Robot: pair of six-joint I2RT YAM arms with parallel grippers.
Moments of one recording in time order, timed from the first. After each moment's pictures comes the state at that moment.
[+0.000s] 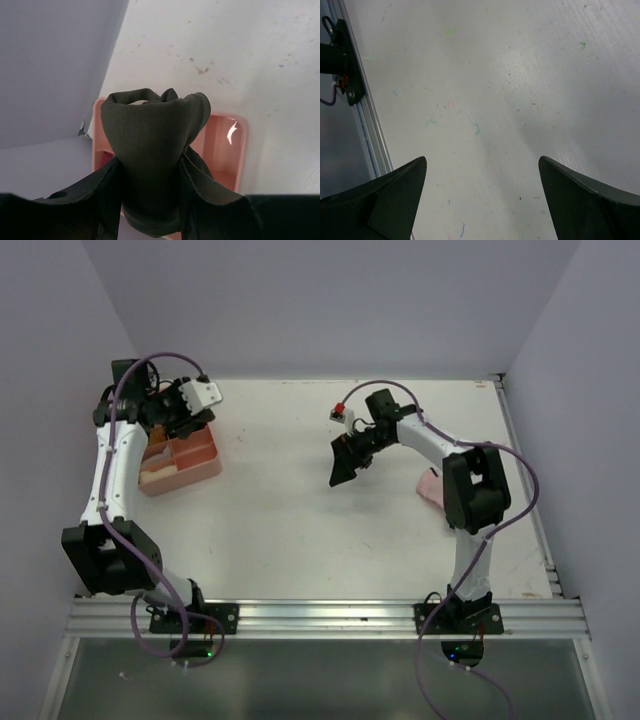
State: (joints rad) left arm 0.11 1.48 1.46 -0.78 0.49 1.20; right arm 0.39 2.02 1.55 -0.73 -0.86 -0.29
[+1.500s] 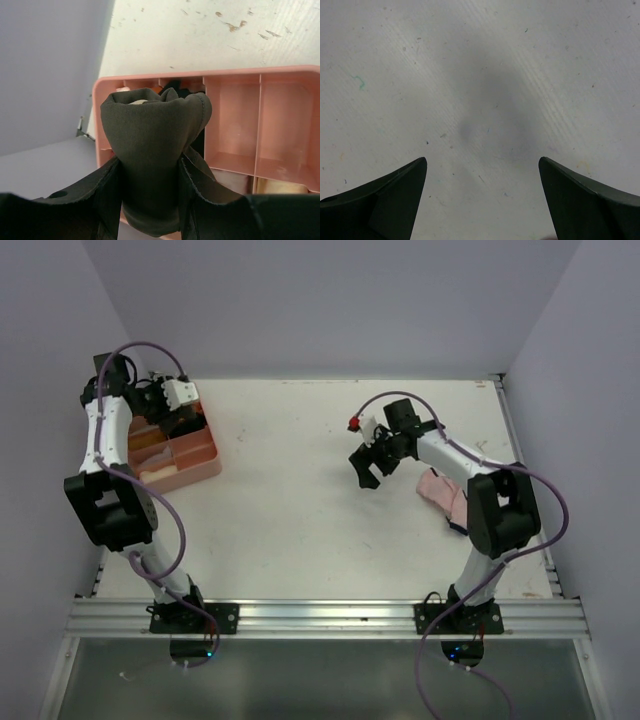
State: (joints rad) left arm 0.32 1.82 1.71 -0.81 0.63 1.47; right arm 0.35 1.78 1.28 -0.58 -0.38 -0.46
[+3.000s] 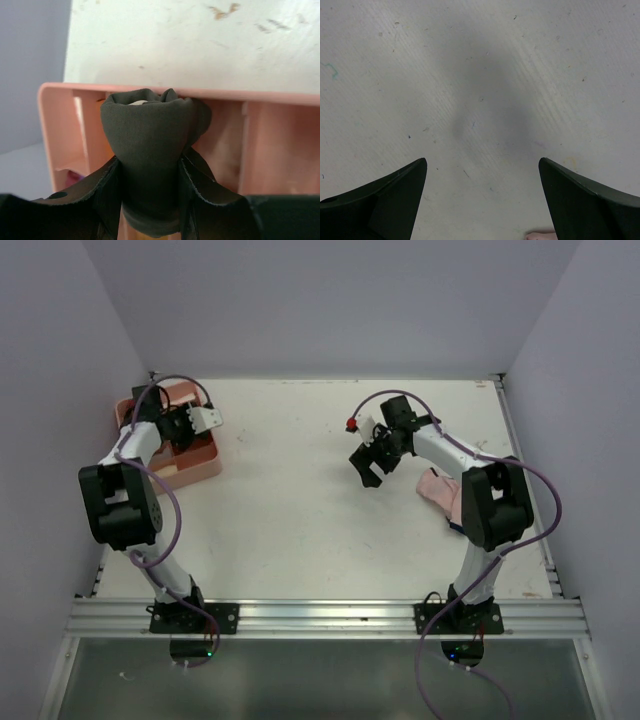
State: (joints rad) left arm 0.24 1.83 1.33 -0.35 0.47 1.40; right arm 0.35 1.85 1.36 -0.66 -0.32 -0.52
